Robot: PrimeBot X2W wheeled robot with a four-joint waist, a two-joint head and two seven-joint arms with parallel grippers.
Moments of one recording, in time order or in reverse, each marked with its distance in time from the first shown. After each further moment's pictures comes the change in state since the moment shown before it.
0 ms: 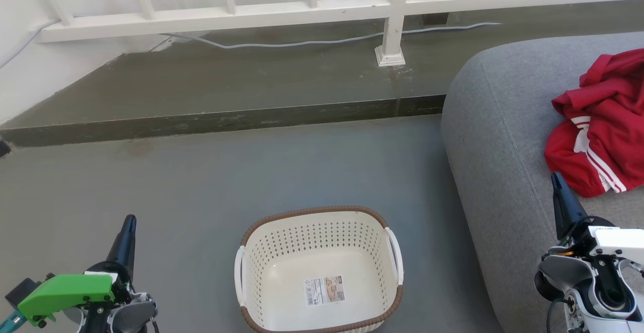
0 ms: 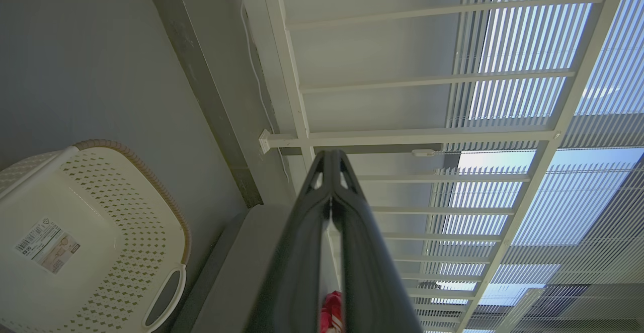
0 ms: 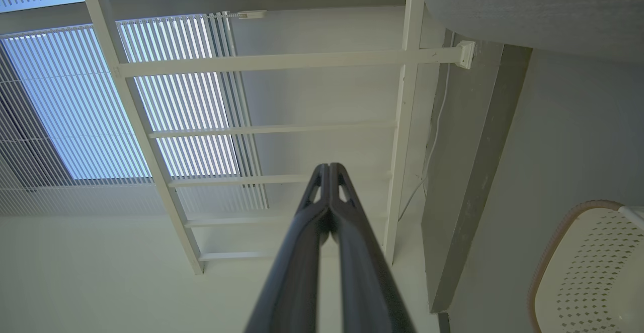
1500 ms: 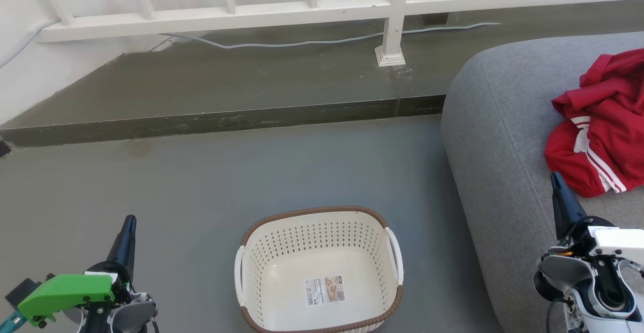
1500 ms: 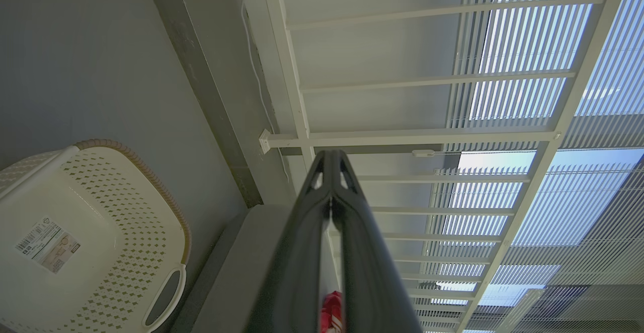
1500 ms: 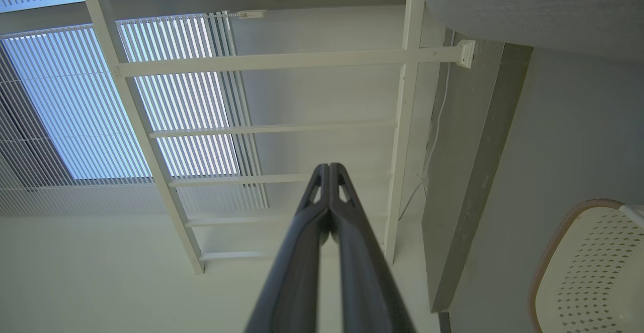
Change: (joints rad) left arm 0.000 -0.001 0.002 0.002 0.000 0.000 0.001; right arm 0.000 0.002 -0.001 0.000 0.000 0.000 0.003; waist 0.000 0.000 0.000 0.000
